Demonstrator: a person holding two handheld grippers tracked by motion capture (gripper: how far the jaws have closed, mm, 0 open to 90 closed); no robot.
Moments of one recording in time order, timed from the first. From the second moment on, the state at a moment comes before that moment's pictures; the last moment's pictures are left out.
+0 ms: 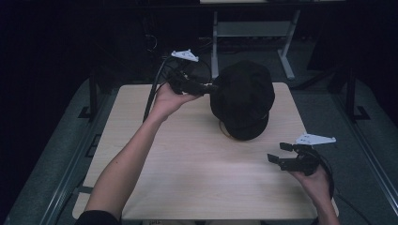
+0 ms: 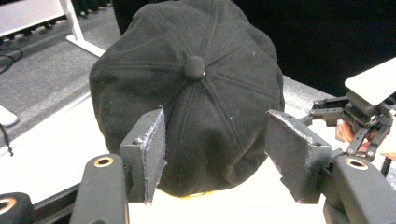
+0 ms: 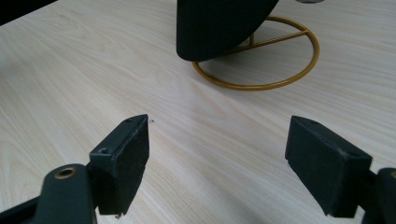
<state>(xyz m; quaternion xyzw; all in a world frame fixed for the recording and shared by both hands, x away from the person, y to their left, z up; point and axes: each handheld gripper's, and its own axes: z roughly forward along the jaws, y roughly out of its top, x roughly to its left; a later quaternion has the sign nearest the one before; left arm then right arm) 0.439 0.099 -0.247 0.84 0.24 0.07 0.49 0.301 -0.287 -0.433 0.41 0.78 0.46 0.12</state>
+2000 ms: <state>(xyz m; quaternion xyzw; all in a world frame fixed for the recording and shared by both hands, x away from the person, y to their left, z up) 0.353 0.200 -0.306 0.82 0.28 0.09 0.49 0.296 -0.262 -0.434 0.40 0.80 0.44 0.13</state>
